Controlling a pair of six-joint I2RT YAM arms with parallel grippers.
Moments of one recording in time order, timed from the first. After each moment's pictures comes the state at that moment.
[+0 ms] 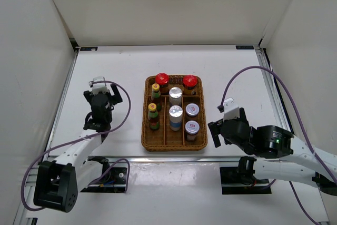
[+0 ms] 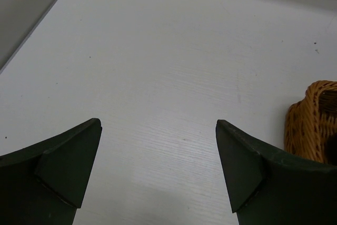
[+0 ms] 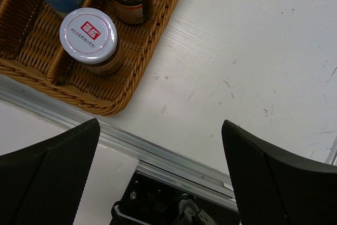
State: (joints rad) left arm -0.20 0.99 0.40 0.39 -0.43 -0.14; right arm 1.28 0.71 0.95 -1.16 0.64 0.52
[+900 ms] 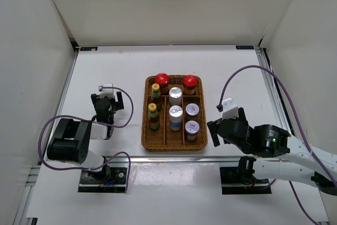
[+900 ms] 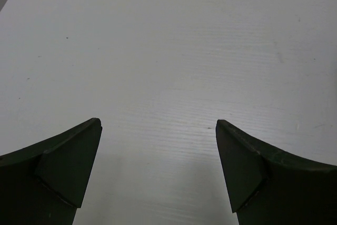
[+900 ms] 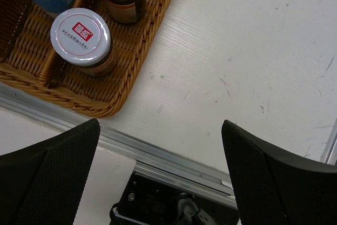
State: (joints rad) left arm -0.13 1.46 0.28 0.94 -0.28 0.03; right arm 1.28 0.73 0.95 -1.17 0.66 0.54
